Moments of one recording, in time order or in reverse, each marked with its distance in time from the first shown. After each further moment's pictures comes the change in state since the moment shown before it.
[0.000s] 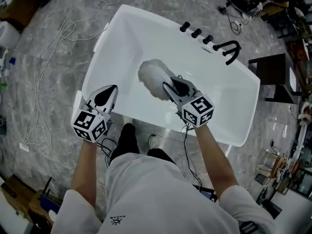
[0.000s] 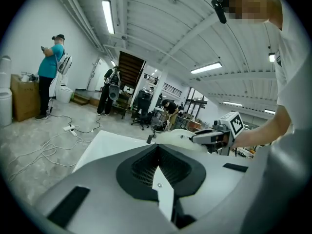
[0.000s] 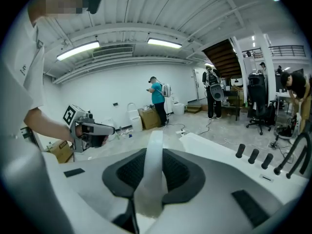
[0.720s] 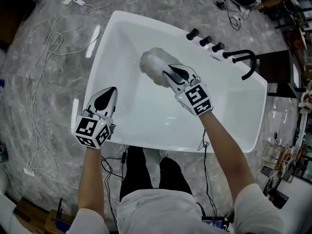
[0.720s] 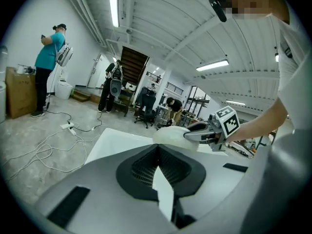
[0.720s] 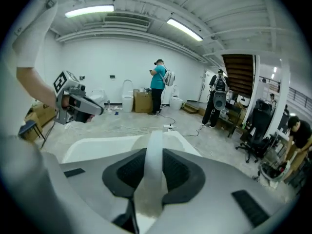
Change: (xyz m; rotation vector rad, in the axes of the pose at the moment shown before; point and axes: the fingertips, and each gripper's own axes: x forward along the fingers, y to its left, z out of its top) left arm 0.119 0.138 -0.014 -0.013 0.016 0.001; right arm 0.164 -0.130 -0.004 -0.308 0.155 -0.133
